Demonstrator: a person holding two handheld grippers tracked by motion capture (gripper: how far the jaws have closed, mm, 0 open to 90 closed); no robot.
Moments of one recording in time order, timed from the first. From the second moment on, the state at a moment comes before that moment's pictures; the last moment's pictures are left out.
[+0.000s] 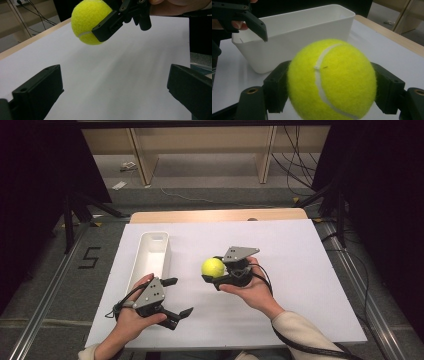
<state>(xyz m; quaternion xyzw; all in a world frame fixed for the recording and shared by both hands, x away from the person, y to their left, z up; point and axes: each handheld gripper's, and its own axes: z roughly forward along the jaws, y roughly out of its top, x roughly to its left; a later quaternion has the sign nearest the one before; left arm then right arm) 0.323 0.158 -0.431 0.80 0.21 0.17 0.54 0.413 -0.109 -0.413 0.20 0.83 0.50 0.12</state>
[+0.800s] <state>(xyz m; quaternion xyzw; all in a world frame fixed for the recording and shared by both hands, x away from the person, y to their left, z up) 0.323 0.158 -0.431 0.80 0.21 0.17 0.54 0.417 -0.095 -0.410 0.20 0.83 0.51 0.12</state>
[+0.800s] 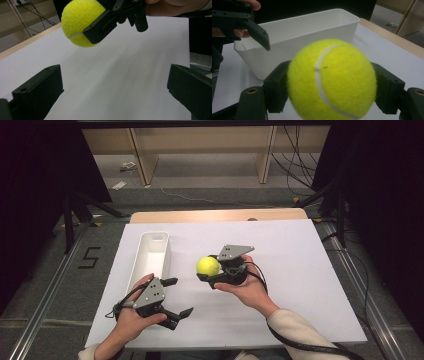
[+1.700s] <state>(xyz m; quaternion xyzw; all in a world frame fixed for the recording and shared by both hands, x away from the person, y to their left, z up) 0.323 0.159 -0.431 0.80 0.21 0.17 0.54 0.418 -0.084 -0.405 0.19 0.83 0.52 0.12</state>
